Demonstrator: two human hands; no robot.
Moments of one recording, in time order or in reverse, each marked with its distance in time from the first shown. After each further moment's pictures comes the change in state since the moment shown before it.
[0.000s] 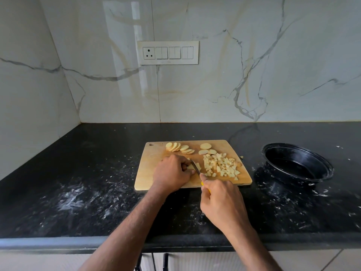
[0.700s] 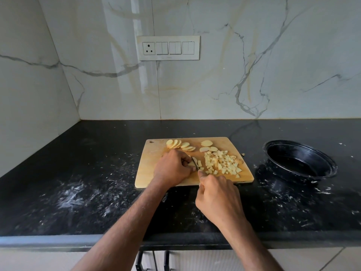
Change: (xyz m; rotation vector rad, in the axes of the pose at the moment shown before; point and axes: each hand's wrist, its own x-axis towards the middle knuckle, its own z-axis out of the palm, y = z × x) left_hand 0.007 -0.001 -0.002 -0.070 -0.022 -0.018; right_hand 0.007 -0.008 0.007 -0.114 -0.031 0.019
